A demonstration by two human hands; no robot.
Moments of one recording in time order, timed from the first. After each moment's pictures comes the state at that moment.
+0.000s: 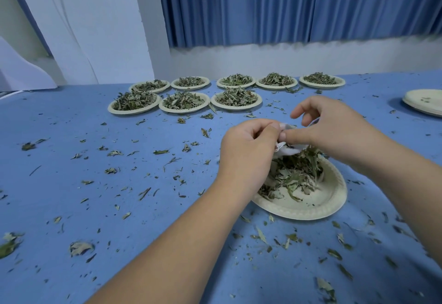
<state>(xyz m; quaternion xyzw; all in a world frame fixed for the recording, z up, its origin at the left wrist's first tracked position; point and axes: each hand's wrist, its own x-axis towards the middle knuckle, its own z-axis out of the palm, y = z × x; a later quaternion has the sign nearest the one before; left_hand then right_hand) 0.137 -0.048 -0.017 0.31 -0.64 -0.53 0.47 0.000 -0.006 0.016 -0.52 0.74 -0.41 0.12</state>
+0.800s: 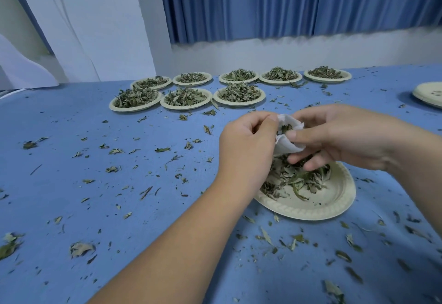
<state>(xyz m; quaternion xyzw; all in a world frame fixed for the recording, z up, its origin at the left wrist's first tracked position) 0.140 -0.051 -0.015 0.33 -0.64 -0.49 0.50 -0.007 -0.002 0.021 -0.49 0.62 -0.40 0.46</state>
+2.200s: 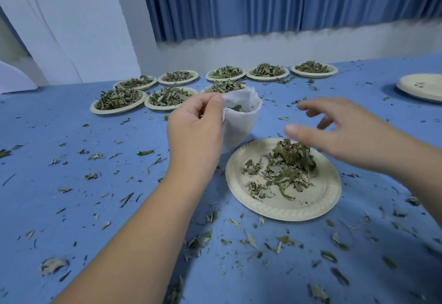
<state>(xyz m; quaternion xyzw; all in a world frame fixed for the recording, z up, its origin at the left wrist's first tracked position) 0.159 -0.083 -0.011 0.33 -0.61 -0.43 0.58 -0.023 0.021 0.010 -0.56 0.78 -0.28 0.10</state>
